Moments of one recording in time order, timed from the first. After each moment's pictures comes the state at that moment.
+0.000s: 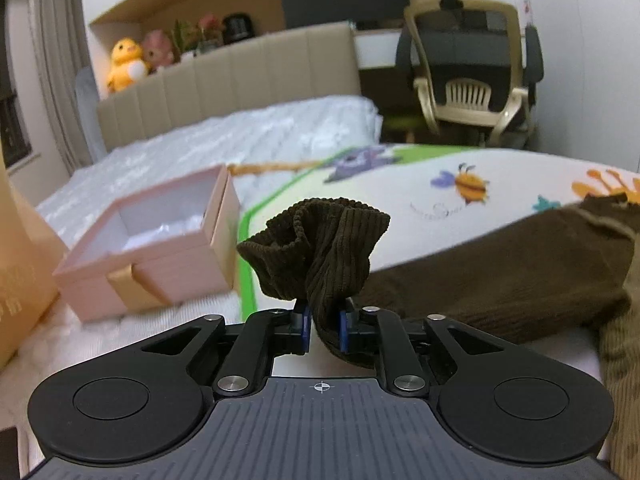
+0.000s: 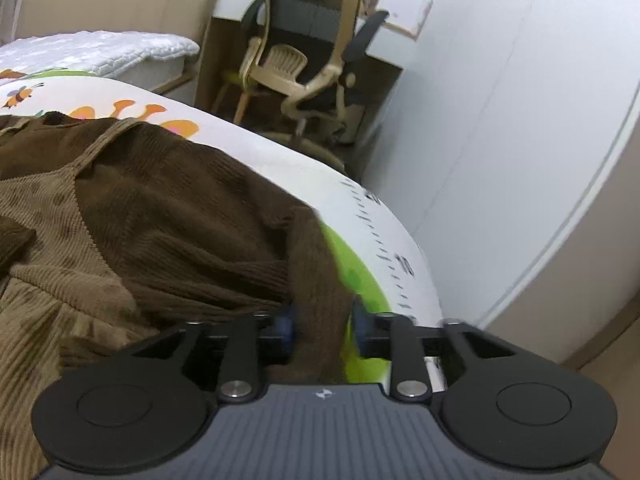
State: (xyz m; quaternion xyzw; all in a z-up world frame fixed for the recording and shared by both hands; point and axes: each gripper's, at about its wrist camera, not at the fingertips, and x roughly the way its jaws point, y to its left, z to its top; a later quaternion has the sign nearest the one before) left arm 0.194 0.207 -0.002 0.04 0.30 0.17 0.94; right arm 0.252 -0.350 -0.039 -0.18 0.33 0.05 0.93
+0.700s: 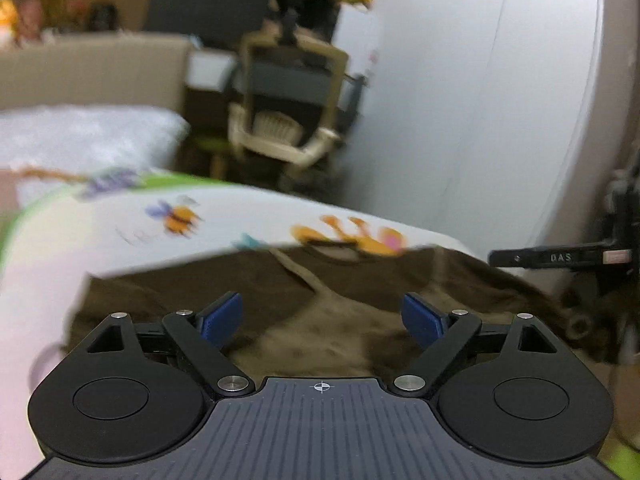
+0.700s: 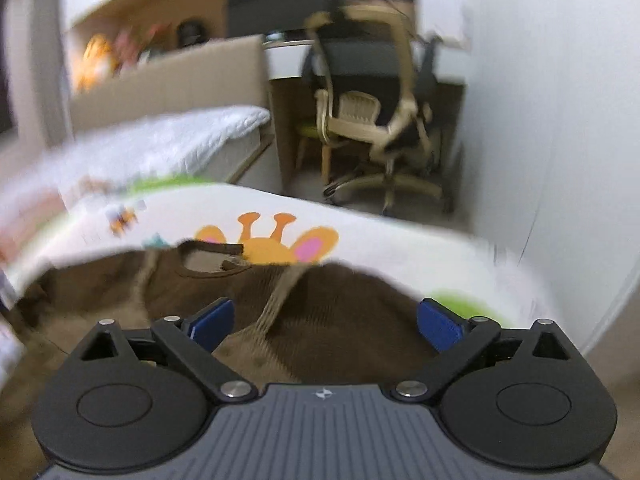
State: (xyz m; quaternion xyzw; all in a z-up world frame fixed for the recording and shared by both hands) left arm 0.168 0.073 0.036 -0.07 0.22 -0.04 0.97; right arm 0.255 -0.268 0.023 -0.08 0.29 0.18 0.94
